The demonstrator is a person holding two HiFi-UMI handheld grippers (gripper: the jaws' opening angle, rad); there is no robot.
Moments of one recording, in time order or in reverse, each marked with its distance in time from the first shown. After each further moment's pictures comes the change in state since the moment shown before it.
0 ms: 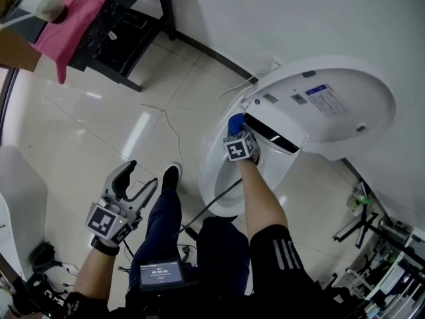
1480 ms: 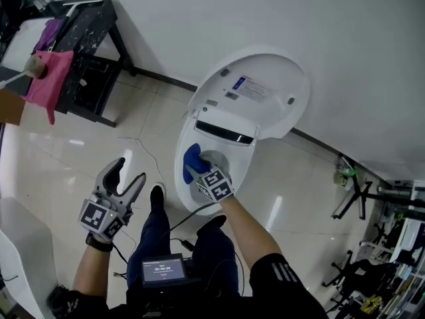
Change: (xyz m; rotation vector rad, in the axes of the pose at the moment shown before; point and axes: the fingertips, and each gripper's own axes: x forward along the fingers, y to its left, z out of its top) left arm 0.007 -0.096 0.107 0.121 -0.072 -0.159; right arm -0.233 0.083 0.020 0.091 -0.402 0.310
